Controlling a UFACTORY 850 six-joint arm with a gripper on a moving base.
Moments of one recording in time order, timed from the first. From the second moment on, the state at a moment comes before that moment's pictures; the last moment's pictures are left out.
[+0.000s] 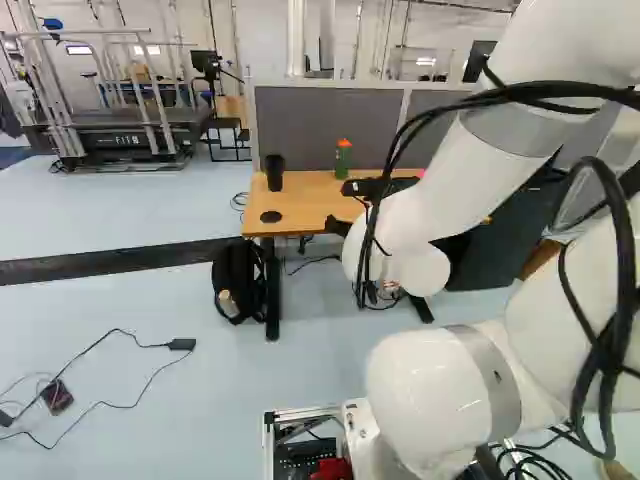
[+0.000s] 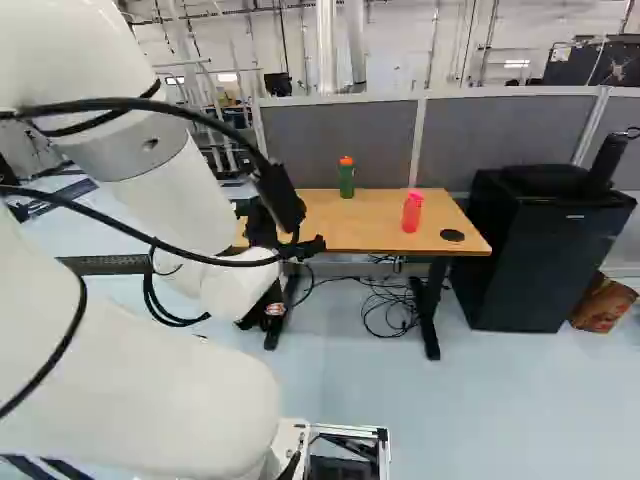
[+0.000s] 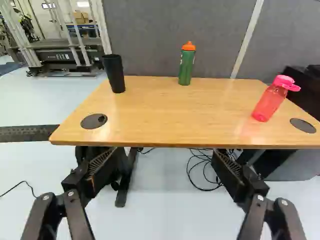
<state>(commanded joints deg) 0.0 16.0 -5.0 0.0 50.0 0.0</state>
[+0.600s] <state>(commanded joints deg) 0.0 16.0 -5.0 0.0 50.0 0.0</state>
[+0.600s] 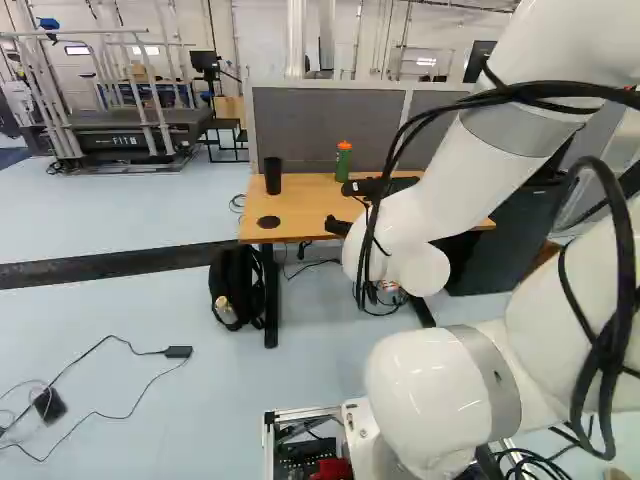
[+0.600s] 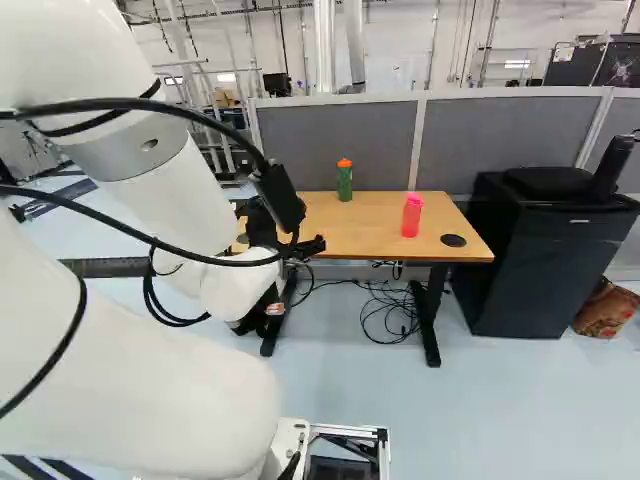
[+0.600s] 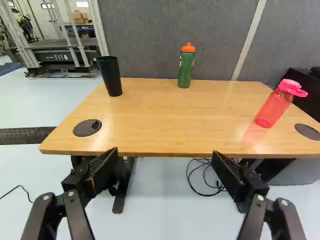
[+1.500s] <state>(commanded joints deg) 0.0 16.0 -5.0 0.0 50.0 0.0</state>
